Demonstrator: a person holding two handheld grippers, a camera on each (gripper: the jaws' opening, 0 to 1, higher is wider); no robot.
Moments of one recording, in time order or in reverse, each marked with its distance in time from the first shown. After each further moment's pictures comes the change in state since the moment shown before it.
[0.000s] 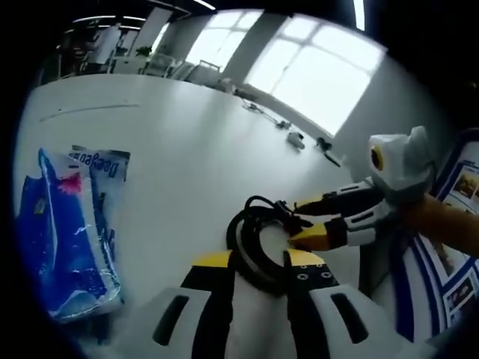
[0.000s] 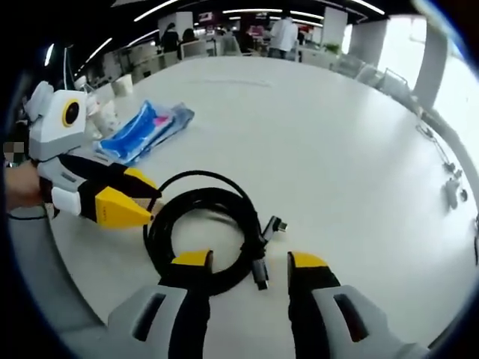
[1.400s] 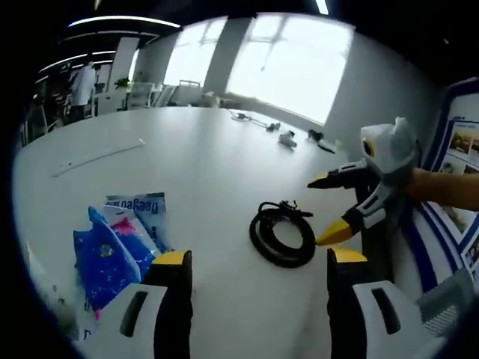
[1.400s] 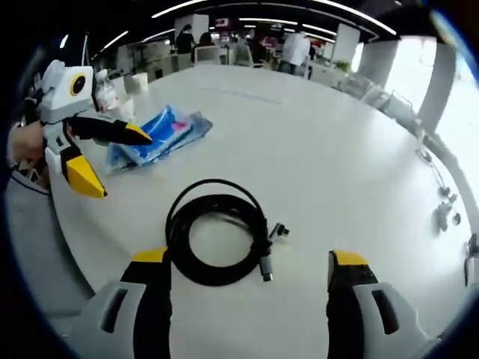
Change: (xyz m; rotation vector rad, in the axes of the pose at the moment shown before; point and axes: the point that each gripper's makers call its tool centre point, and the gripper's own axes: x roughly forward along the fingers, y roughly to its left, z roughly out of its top) left arm -0.068 0.021 0.020 0.206 -0.017 0.030; right arm -0.027 0.020 0.014 -0.107 -0.053 0.007
